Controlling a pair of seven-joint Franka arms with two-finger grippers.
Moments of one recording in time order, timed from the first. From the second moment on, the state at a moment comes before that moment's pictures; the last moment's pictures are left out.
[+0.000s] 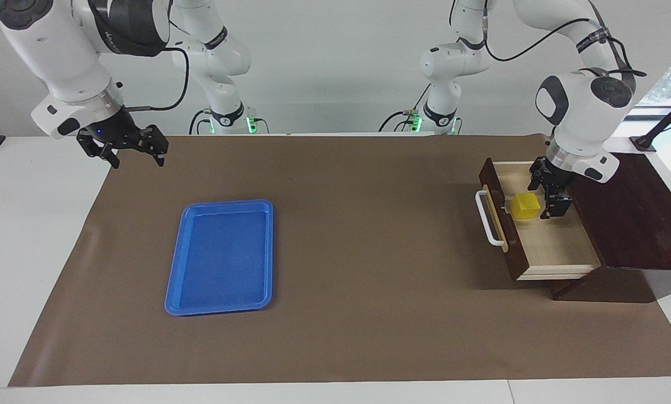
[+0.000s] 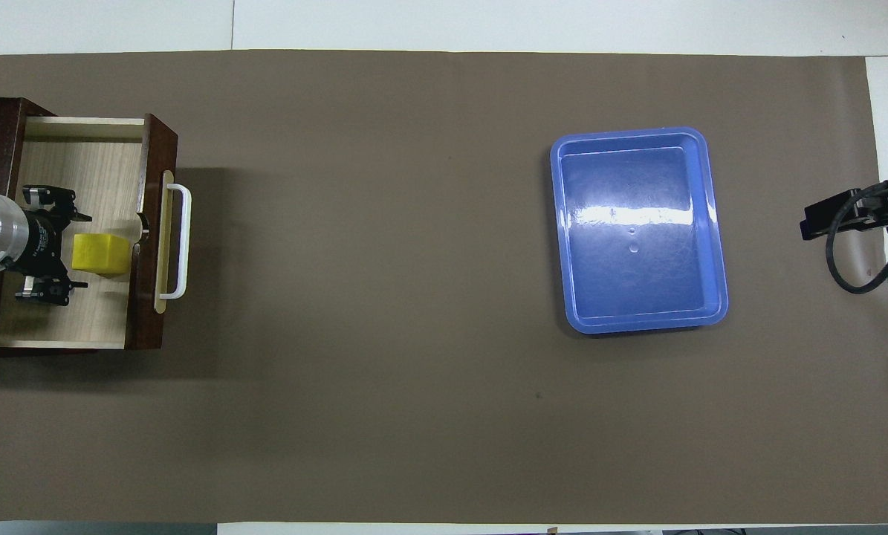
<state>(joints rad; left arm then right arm) 0.13 0.00 -0.08 -2.07 0.08 2.13 -1.48 -0.07 0.03 0.02 -1.59 -0.03 1.55 -0.10</state>
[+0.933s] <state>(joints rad) 0.08 0.00 -0.09 -1.86 -0.02 1.88 -1.63 -0.07 0.01 0.03 -1.66 0.02 1.55 0.20</state>
